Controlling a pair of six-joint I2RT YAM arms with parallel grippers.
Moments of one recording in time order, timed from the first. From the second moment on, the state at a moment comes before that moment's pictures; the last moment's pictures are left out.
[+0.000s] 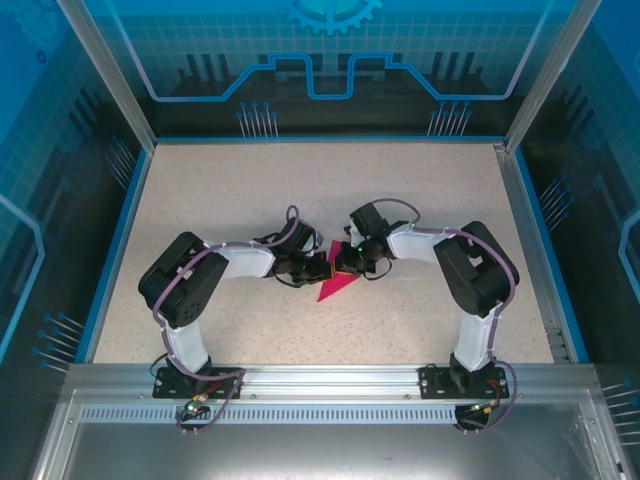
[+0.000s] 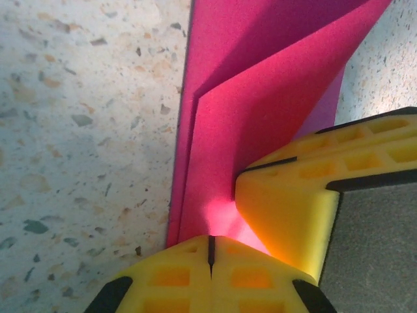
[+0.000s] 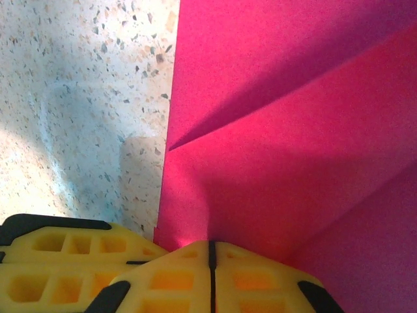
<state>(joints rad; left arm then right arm) -0.58 1.82 0.89 -0.08 0.45 -0.80 0.55 1.89 1.05 -0.32 -0.45 0.66</state>
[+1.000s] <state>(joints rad) -0.58 1.83 0.90 -0.11 0.45 -0.79 0.55 1.89 1.02 -0.20 -0.44 0.62</state>
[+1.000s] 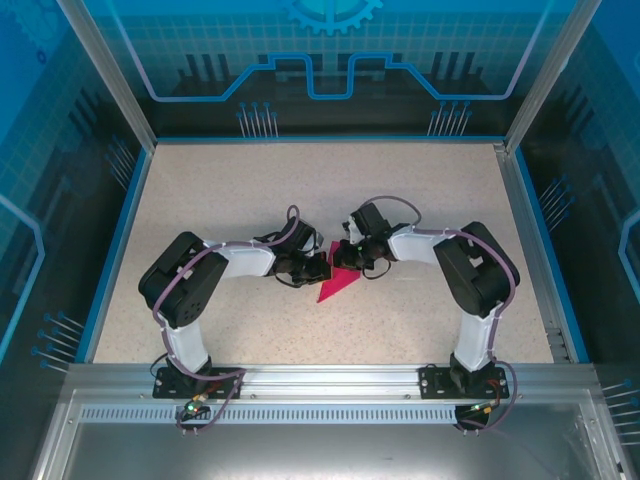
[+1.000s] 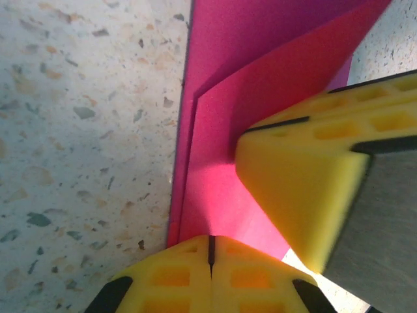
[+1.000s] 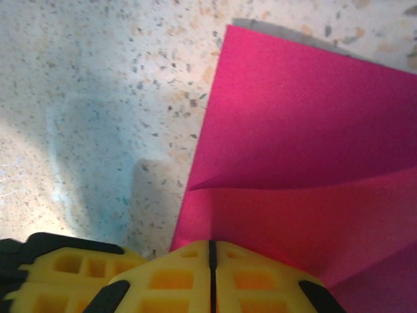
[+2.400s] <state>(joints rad) -0.58 1.83 0.92 -0.15 0.46 -0.77 0.49 1.89 1.06 -0.23 -0.48 0.60</state>
